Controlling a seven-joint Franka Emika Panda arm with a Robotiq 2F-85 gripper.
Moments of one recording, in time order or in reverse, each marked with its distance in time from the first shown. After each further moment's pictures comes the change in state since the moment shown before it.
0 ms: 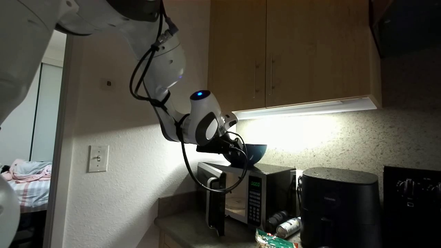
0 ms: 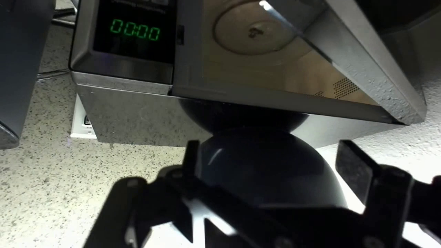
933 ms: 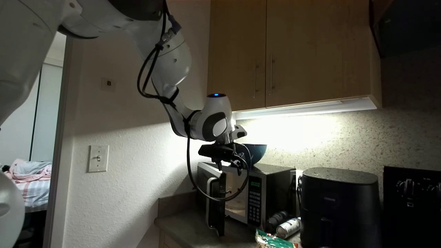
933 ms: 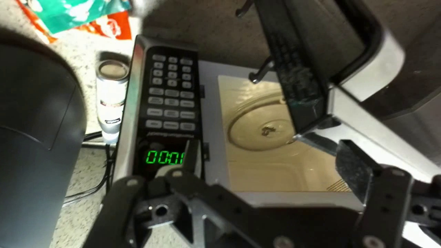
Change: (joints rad) arm 0.027 0.017 -0.077 0.059 0.079 -0.404 0.029
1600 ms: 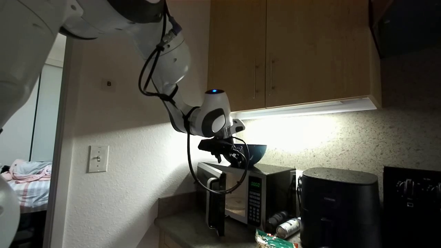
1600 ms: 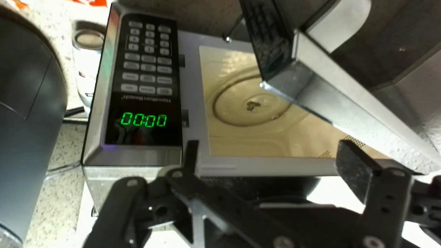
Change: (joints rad) arm -0.029 0.005 0.050 0.048 0.004 0.036 -0.001
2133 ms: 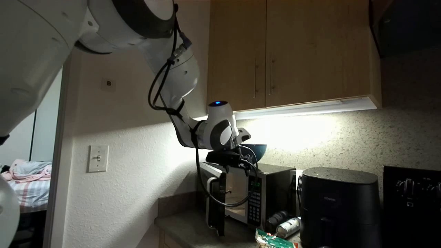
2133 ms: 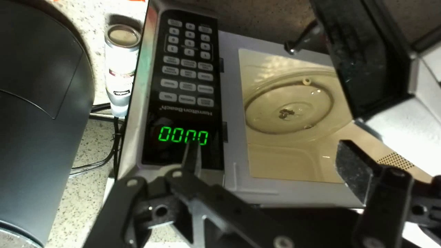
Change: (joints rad) arm -0.001 0.099 -0.047 0.015 -0.105 0.091 0.032
